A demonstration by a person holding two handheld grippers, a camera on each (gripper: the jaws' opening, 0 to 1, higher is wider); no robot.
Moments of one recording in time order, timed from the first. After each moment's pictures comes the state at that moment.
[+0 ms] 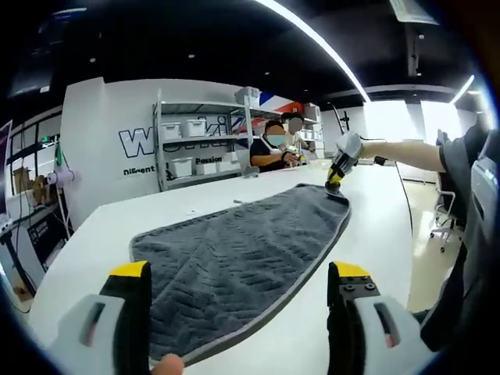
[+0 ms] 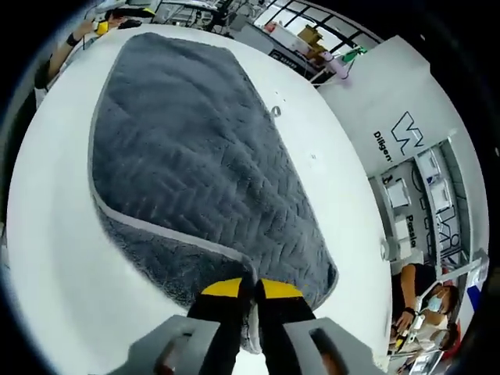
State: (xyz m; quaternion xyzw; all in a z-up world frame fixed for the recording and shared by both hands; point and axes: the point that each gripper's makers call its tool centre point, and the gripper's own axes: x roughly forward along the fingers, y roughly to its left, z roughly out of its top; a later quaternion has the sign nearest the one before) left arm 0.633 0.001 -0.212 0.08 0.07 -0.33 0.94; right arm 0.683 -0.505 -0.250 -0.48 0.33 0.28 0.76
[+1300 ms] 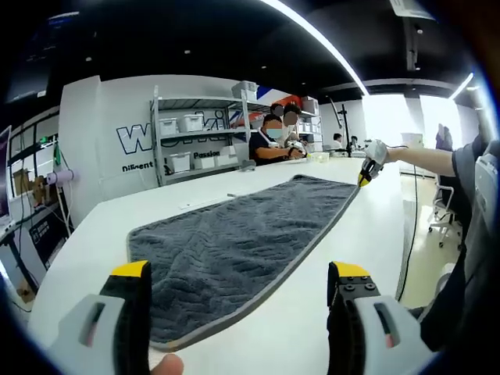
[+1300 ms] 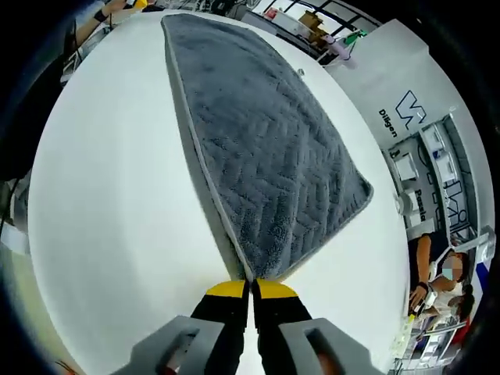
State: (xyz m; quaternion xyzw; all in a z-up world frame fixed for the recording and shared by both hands) left arm 0.608 -0.002 -0.218 0.09 0.09 -0.33 0.93; right arm 0.589 -0.624 -0.298 -0.46 0.38 0.27 0.76
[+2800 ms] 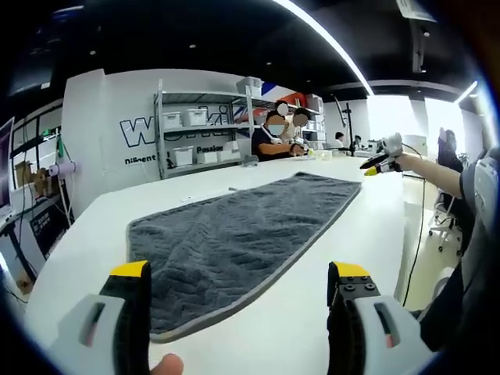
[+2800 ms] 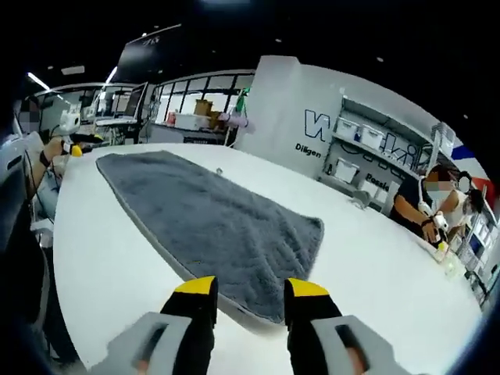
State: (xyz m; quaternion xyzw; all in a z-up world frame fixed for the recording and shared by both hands) left arm 0.607 -0.003 -0.228 0.08 0.10 -0.32 0.94; right arm 0.576 -0.568 -0.232 -0.15 0.16 0.20 0.96
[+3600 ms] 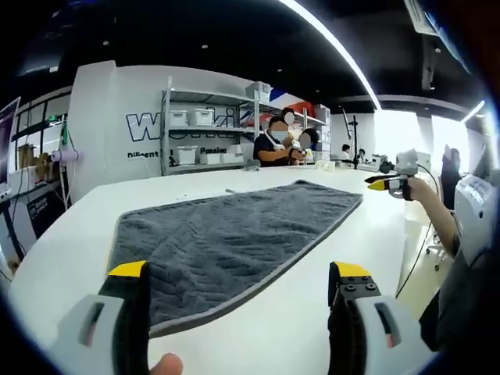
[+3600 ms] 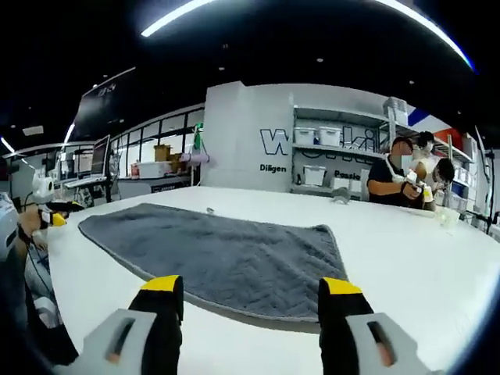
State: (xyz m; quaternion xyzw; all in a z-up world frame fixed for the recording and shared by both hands) left arm 0.606 -0.029 -0.236 0.04 0.10 -0.32 0.94; right arm 0.562 -0.504 -0.225 -0.02 0.10 0.09 0.99
